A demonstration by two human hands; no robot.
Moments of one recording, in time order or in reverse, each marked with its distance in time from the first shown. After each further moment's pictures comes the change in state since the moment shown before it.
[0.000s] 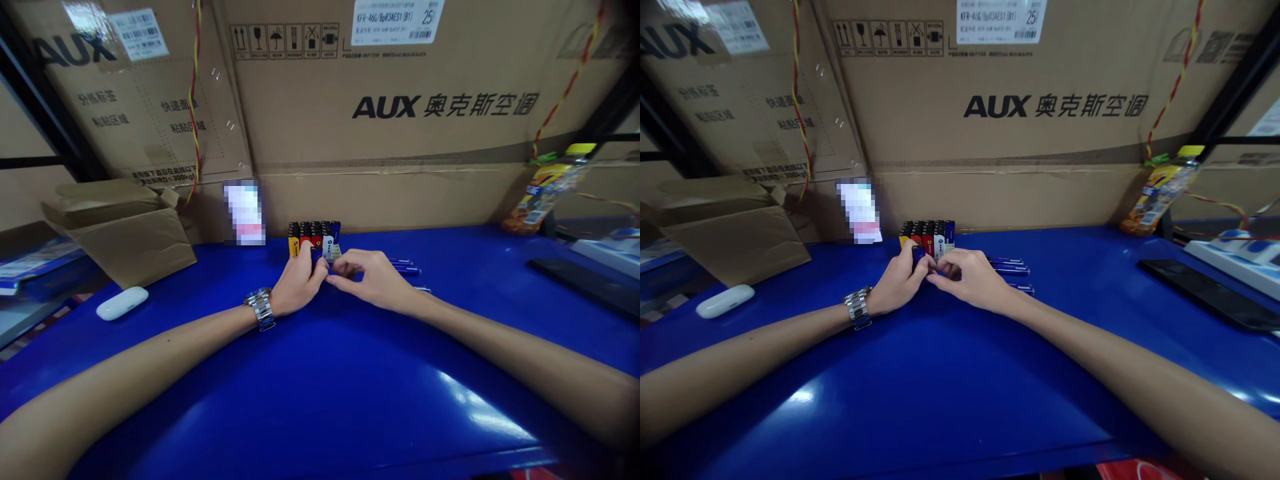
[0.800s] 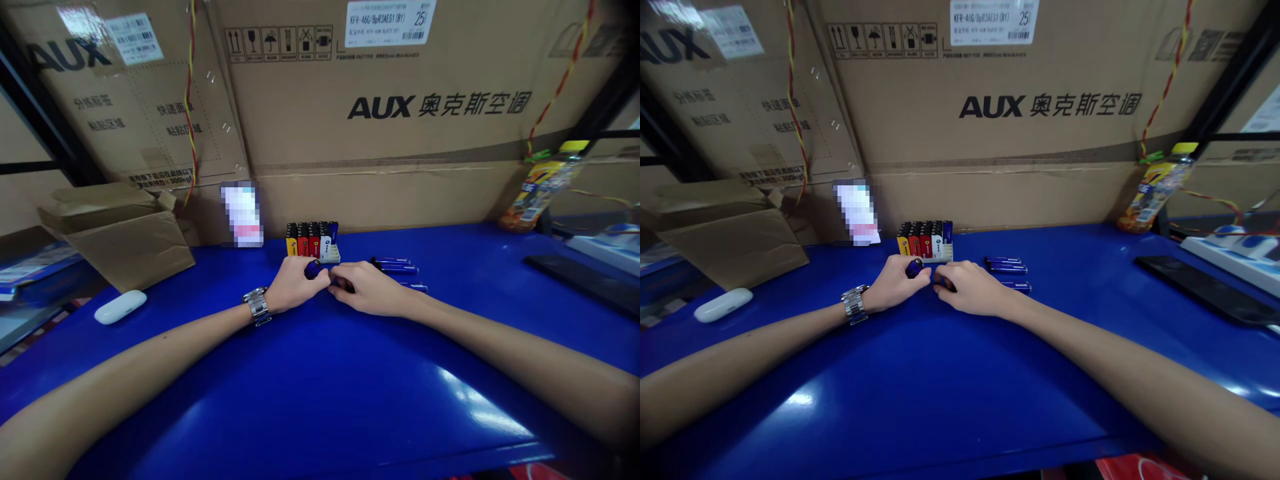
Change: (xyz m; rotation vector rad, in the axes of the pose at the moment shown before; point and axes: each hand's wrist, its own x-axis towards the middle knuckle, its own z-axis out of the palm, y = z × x) left_hand 0.002 -0.001 -0.003 0.034 -0.007 0.001; right_hand -0.004 0.010 0.006 -0.230 -0.219 -0.067
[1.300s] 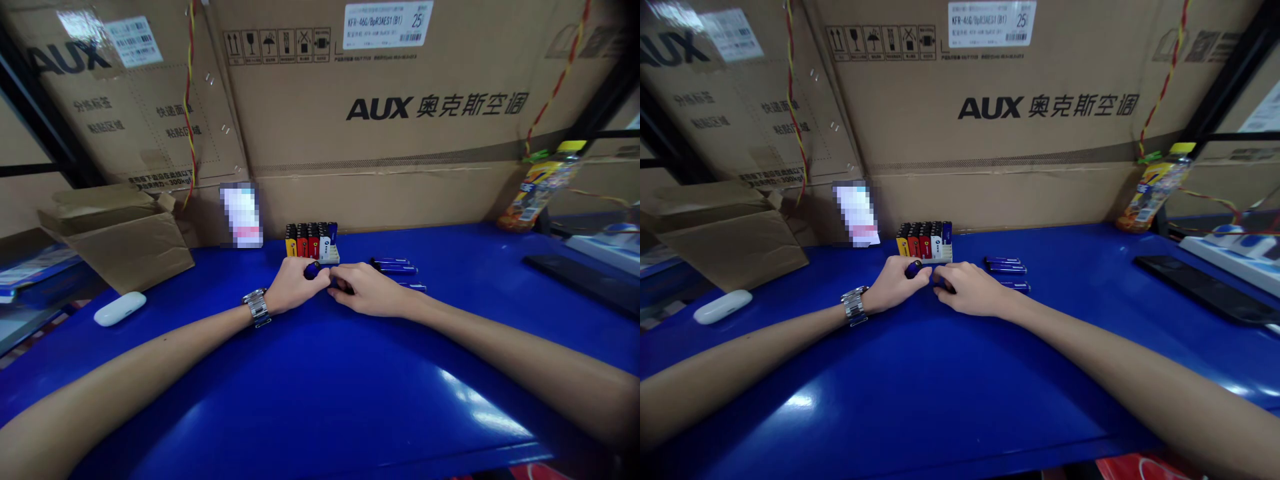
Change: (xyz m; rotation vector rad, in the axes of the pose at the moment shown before) left_hand 0.000 0.002 -0.001 -0.008 -0.006 -0.022; right_hand 0.000 -0.002 -0.001 -0.011 -0.021 -0.004
